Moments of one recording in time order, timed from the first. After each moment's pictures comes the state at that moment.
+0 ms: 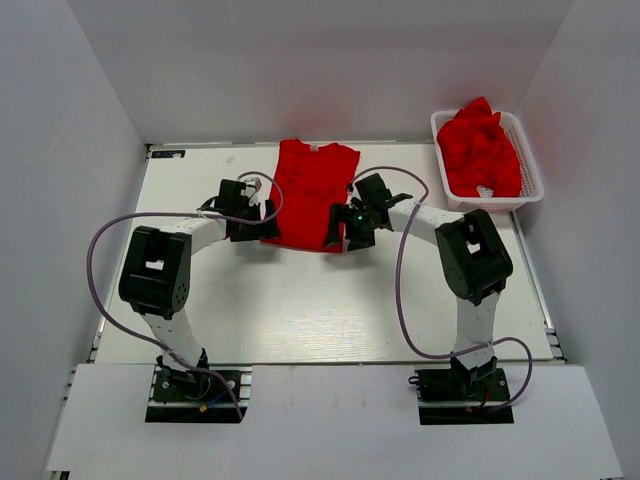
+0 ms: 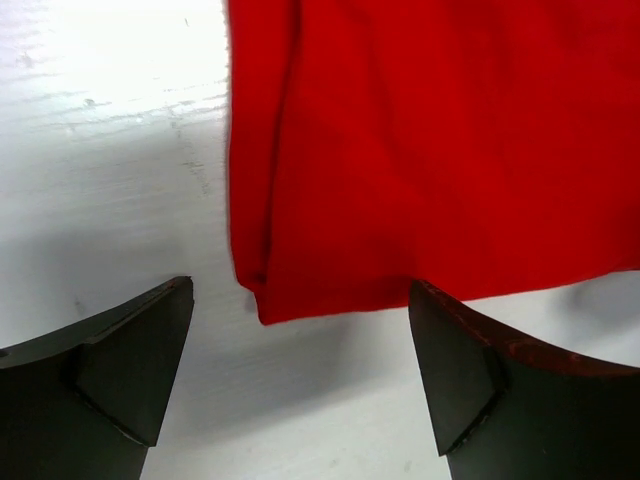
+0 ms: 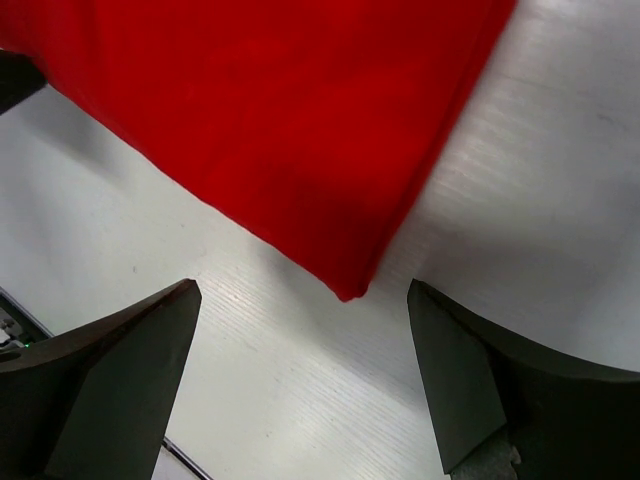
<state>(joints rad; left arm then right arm) -0.22 1.79 1.06 -0.18 0.21 -0.25 0.52 1.98 1.32 -0.34 -0.40 0.45</state>
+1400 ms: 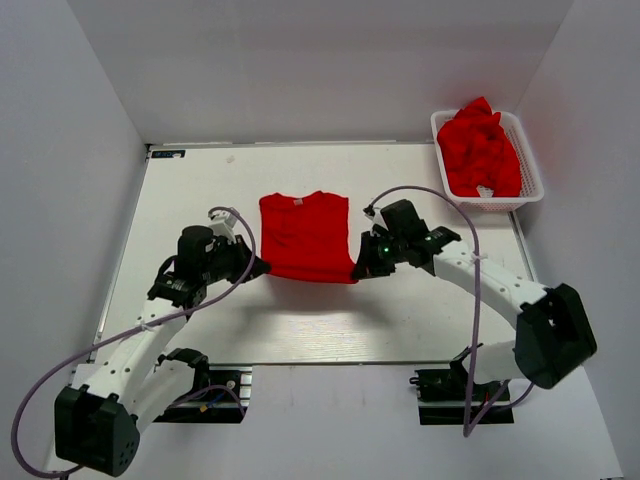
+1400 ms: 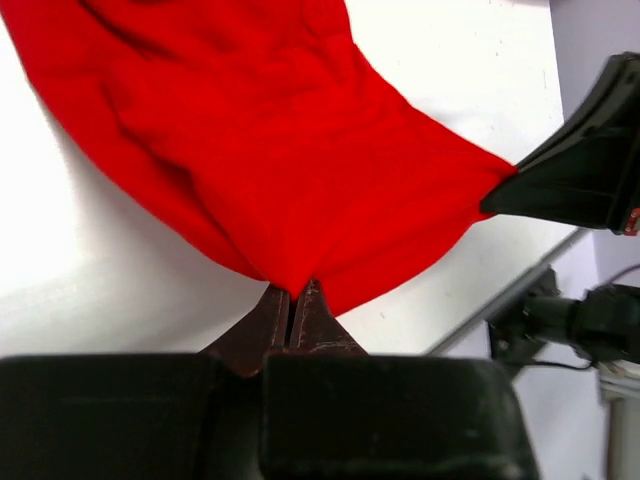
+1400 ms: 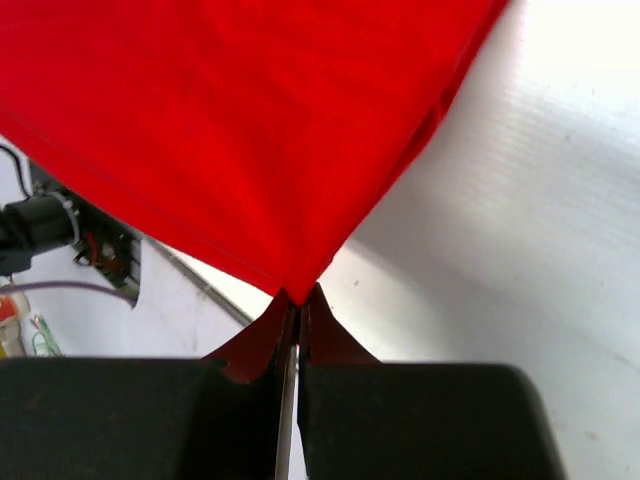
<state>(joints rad) -0.27 0.89 0.57 -0.24 0.43 -0.50 0.61 1.39 0.93 -0.47 -0.40 0.48</state>
